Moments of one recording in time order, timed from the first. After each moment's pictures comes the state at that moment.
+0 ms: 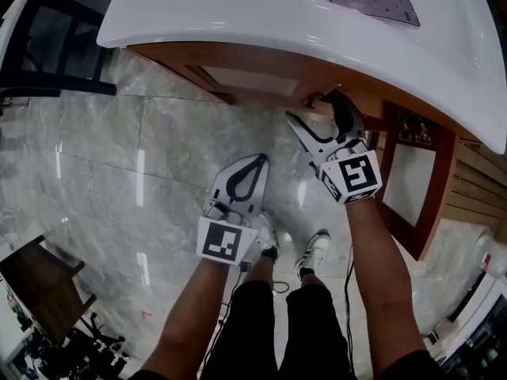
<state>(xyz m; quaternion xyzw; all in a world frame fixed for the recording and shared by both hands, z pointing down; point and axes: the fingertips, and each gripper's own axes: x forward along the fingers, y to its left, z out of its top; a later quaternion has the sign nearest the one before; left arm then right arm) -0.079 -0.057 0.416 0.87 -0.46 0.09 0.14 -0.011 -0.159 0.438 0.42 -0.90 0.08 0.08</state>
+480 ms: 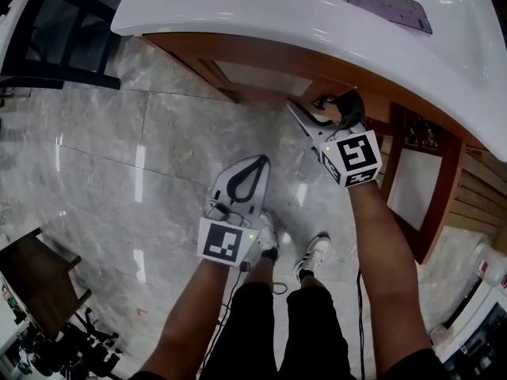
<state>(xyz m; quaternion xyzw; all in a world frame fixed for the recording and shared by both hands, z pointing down) -0.095 -0.052 0.419 0.87 -0.47 0.09 0.14 -0.035 -0.187 0.448 0.39 -0.91 0.06 0.12</state>
